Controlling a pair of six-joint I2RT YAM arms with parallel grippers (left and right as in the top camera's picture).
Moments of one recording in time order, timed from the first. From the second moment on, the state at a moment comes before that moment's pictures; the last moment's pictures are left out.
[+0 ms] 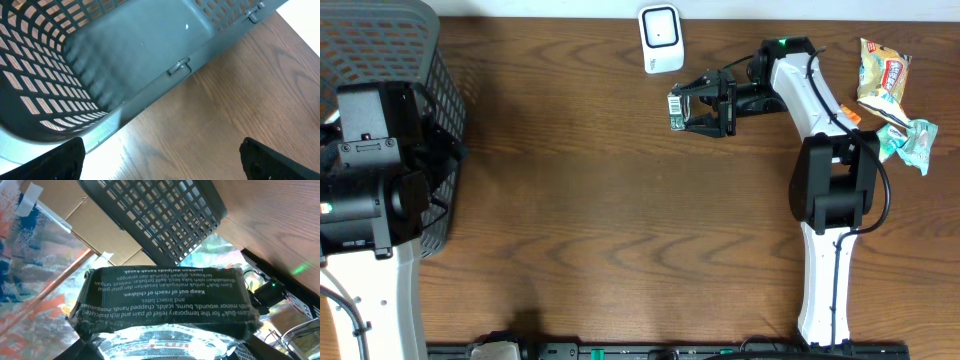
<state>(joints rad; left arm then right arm) 0.11 1.25 1.66 -1.43 -0.35 -0.70 0.13 2.44 2.12 -1.70 -1.53 0.19</state>
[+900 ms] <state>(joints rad) 0.11 1.25 1.66 -1.43 -0.35 -0.70 0.13 2.44 2.12 -1.70 -1.51 0.18</state>
